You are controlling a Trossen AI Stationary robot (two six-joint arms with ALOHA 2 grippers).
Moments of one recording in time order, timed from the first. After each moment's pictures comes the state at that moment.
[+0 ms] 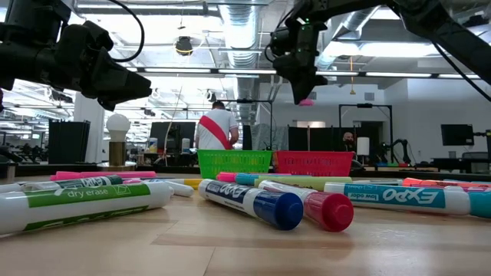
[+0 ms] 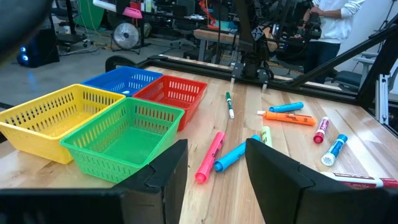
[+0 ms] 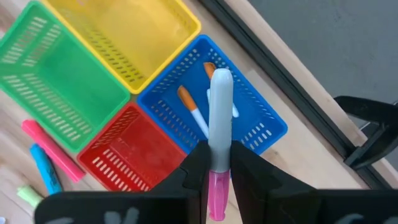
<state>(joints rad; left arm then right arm) -0.04 0.65 0.01 0.54 -0.23 -0.11 -0.68 2.16 2.33 -1.57 -0.05 0.03</state>
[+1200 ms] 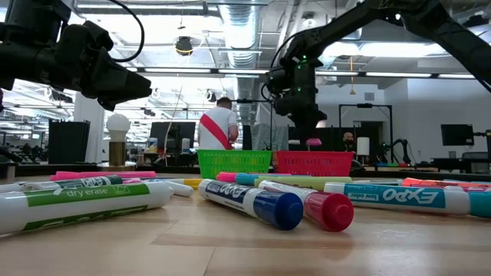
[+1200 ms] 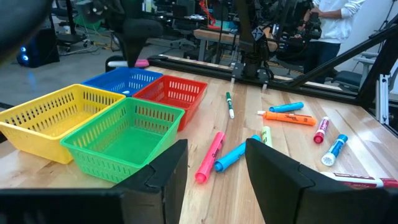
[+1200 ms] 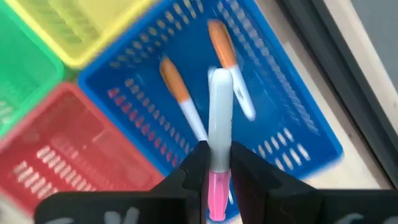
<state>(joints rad) -0.04 0.65 0.01 0.54 -0.23 -0.11 -0.67 2.16 1.91 -1.27 -0.05 -0.06</state>
